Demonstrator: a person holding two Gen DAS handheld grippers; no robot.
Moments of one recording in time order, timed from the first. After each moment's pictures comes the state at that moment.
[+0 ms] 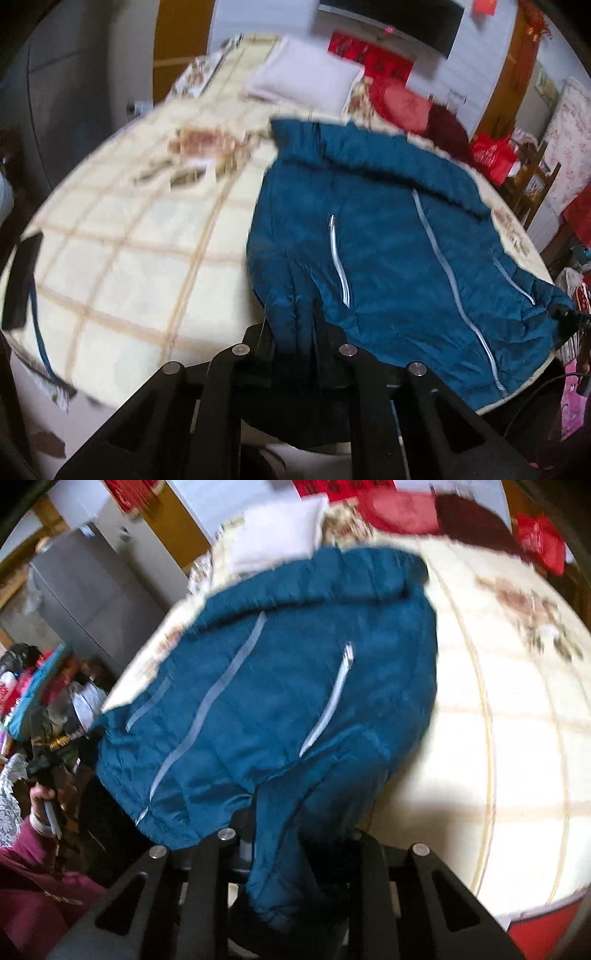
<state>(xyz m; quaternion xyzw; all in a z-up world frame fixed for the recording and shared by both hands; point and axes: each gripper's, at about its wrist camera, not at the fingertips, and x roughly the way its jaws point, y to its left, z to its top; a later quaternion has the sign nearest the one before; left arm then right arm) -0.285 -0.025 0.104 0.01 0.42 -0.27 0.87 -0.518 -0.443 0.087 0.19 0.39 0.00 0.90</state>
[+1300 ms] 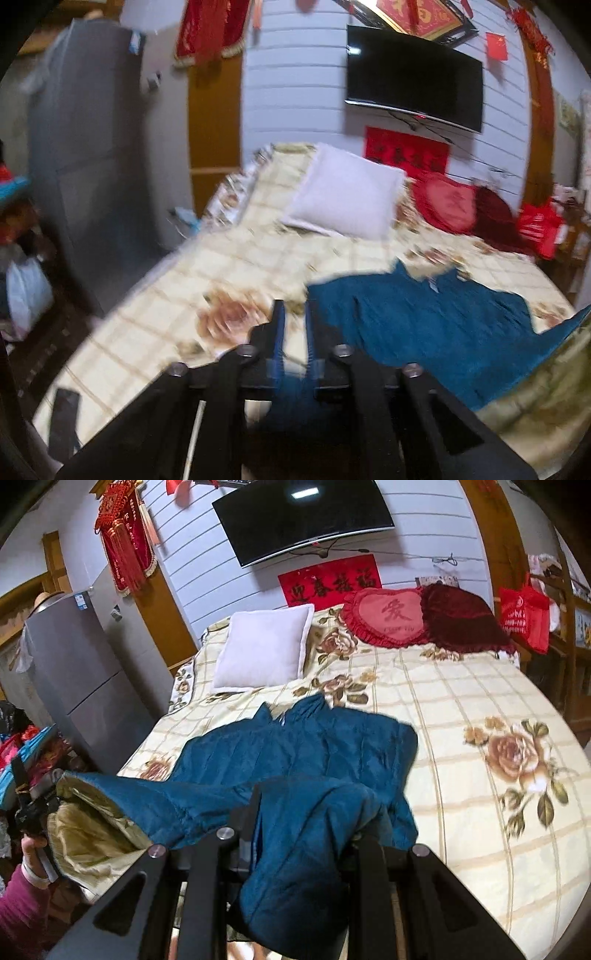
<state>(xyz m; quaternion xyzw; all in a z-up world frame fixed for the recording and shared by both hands) -0.145 -0.108 0.215 0.03 0.24 -0.16 0.96 -0.383 -0.523 0.208 0.17 0.26 -0.09 0.95</state>
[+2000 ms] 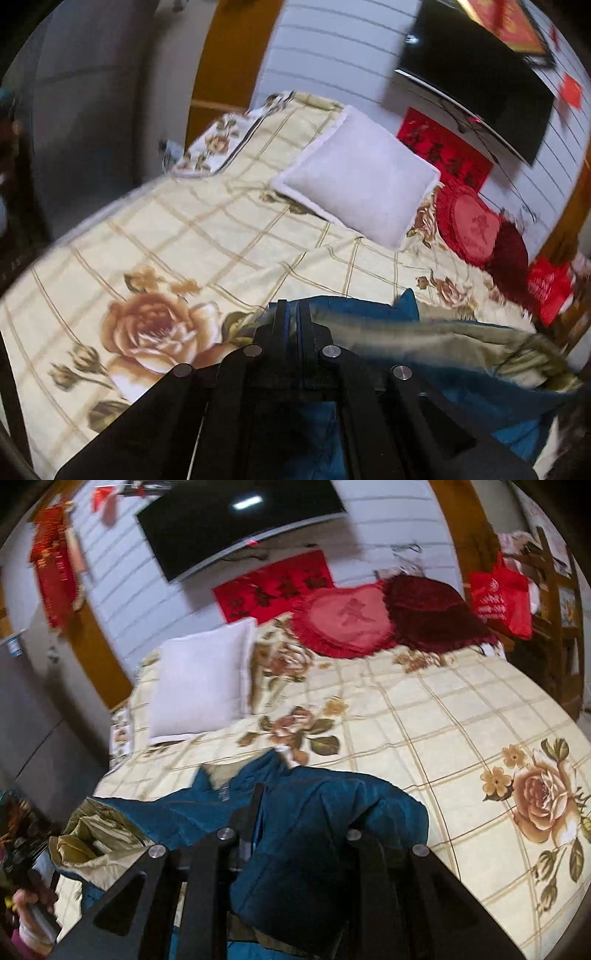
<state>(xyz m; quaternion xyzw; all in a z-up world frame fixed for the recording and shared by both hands) 0.028 -0.178 0.151 -0.11 0.35 -0.15 0.92 -0.198 -0.634 0.175 0.23 0.25 -0.20 0.92</state>
